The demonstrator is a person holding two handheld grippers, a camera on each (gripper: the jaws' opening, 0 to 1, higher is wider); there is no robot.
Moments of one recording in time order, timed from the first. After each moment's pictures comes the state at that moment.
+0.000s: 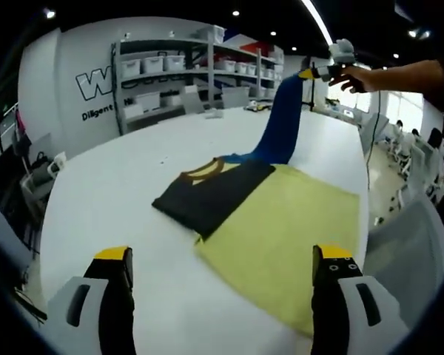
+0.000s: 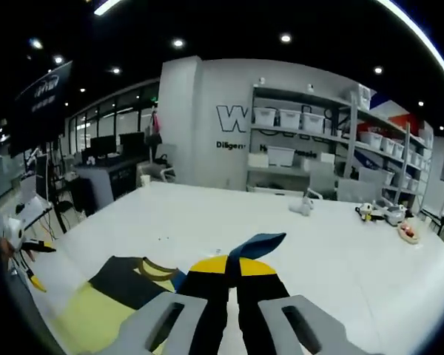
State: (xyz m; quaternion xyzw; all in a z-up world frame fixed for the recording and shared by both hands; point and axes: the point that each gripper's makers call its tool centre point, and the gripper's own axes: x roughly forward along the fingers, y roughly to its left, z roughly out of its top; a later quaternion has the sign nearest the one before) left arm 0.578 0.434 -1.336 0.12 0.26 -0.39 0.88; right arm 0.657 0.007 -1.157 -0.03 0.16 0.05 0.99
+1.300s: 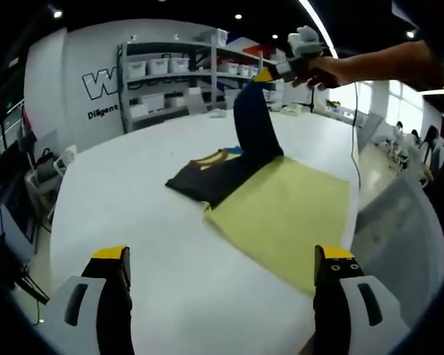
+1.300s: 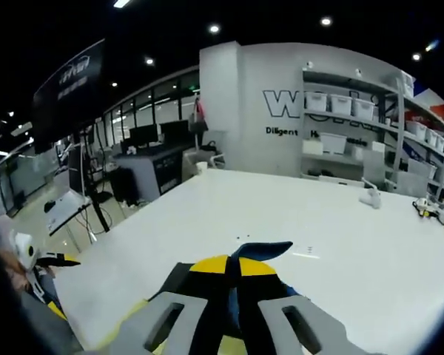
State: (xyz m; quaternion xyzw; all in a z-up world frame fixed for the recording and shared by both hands) left arm 0.539 0.488 -1.340 0.11 0.25 -0.39 0.88; right arm 0.692 0.206 -1.208 -0.01 0.21 0.18 0.96
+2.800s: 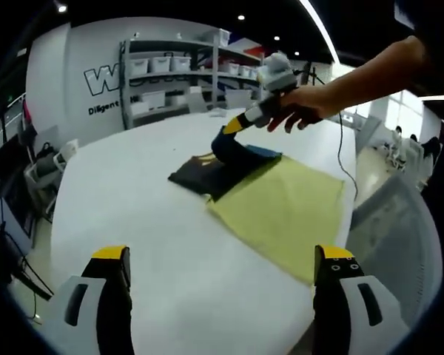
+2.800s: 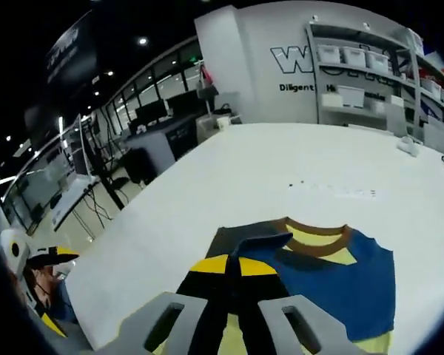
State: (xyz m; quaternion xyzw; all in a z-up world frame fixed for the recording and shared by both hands) left arm 0.532 0.510 -1.341 0.09 0.26 -0.38 0.88; right arm 0.703 0.315 -1.333 0.04 0.32 0.21 0.92
